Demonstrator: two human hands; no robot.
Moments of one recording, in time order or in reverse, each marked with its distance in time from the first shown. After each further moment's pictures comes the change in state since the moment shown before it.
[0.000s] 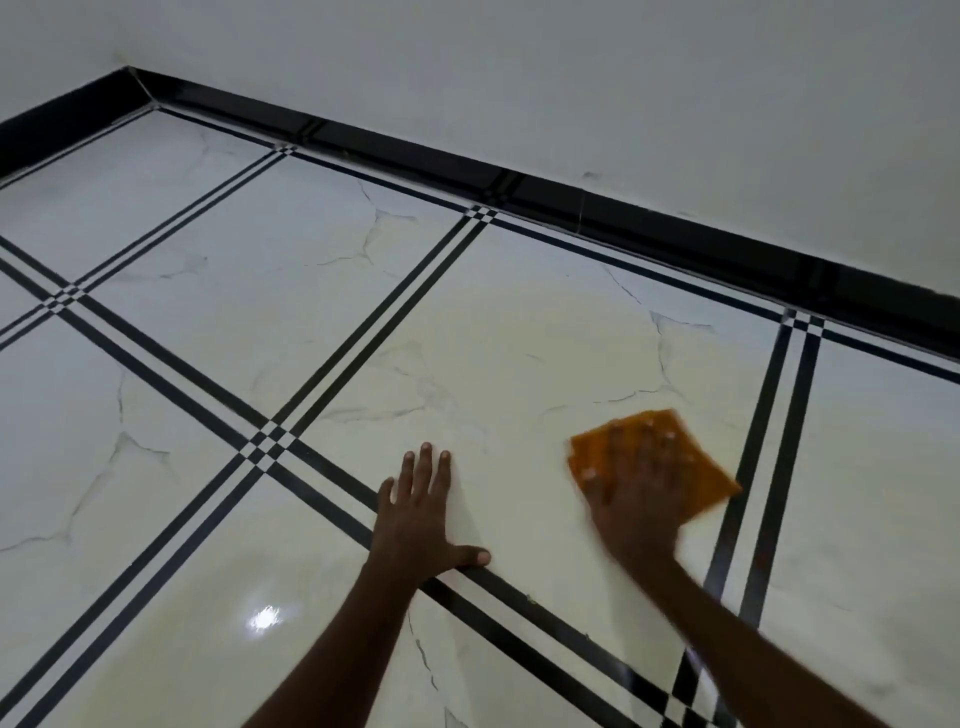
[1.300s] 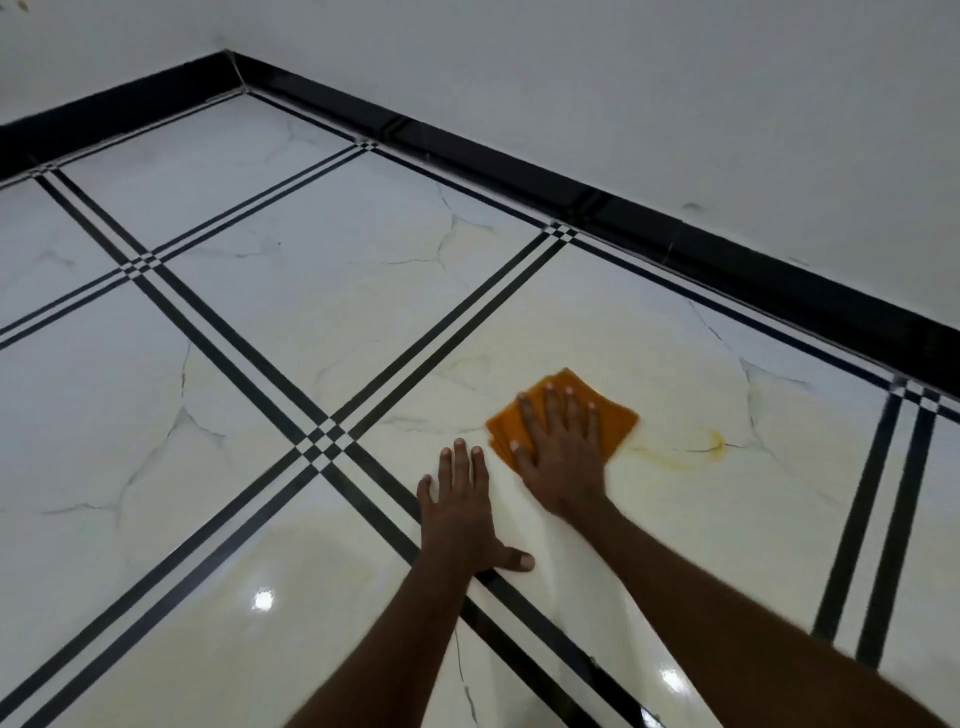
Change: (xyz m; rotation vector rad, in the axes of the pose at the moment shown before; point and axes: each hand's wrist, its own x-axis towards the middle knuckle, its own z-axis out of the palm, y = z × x) left_hand 0.031 -0.018 -0.020 -0.112 -0.033 -0.141; right_hand 0.085 -0.161 0.045 -0.040 -0.144 -0.460
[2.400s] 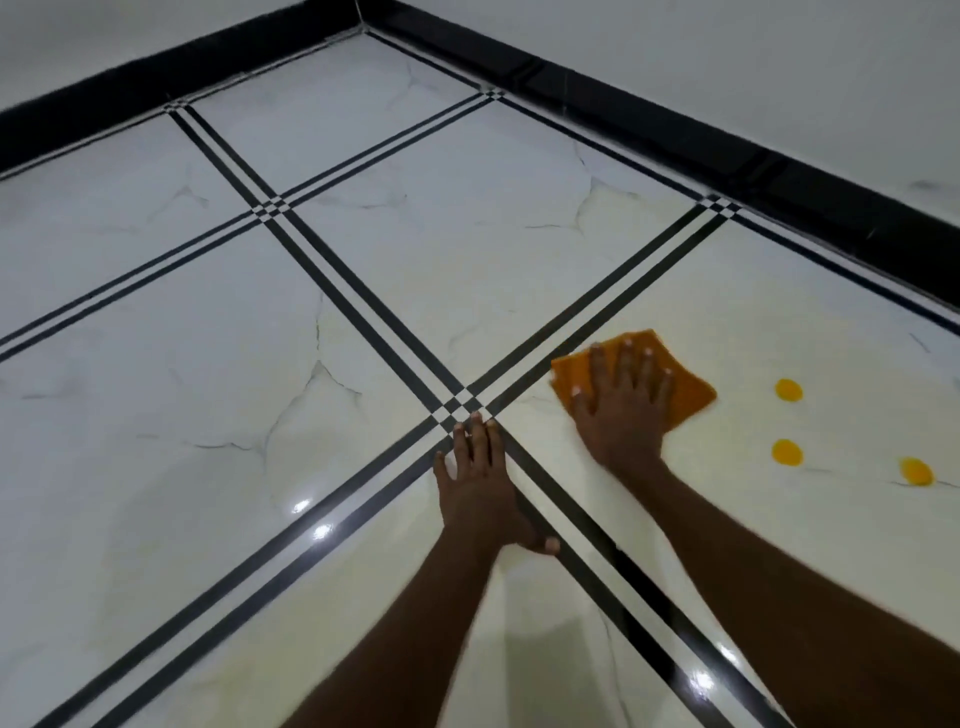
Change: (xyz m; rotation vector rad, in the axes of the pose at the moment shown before) left_hand -0.009 -0.143 -0.019 -0.067 -0.040 -0.175; right_hand 0.068 -0.121 0.025 0.014 0.056 0.071
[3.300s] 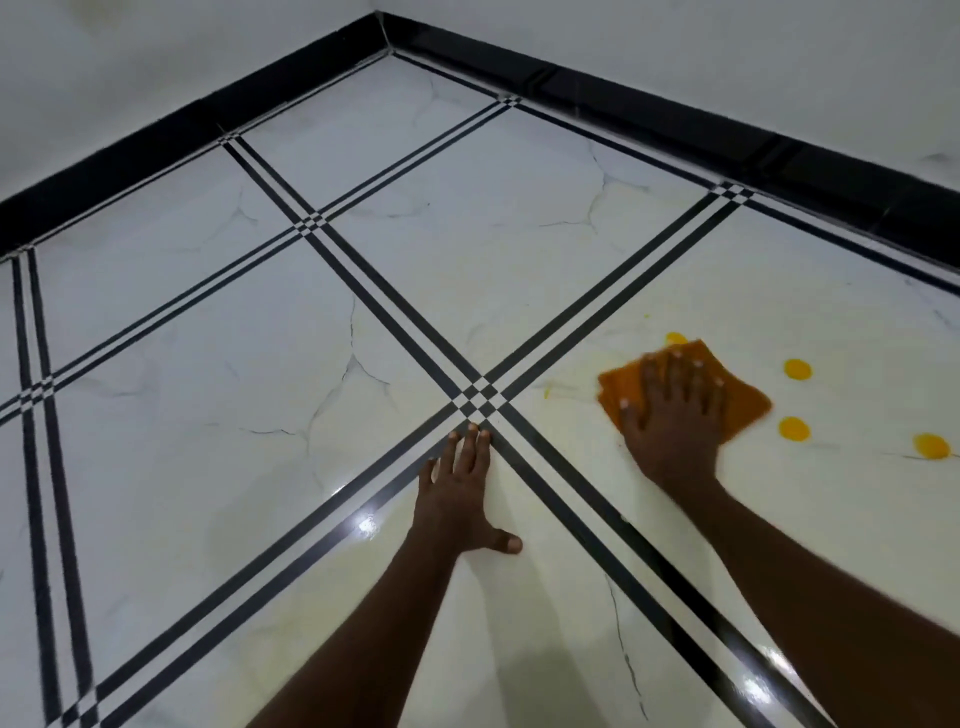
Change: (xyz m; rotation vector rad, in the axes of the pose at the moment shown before) left_hand -0.035 -0.050 0.018 0.034 0.058 0.085; right_hand -0.048 0.049 -0.018 0.007 0.003 0.059
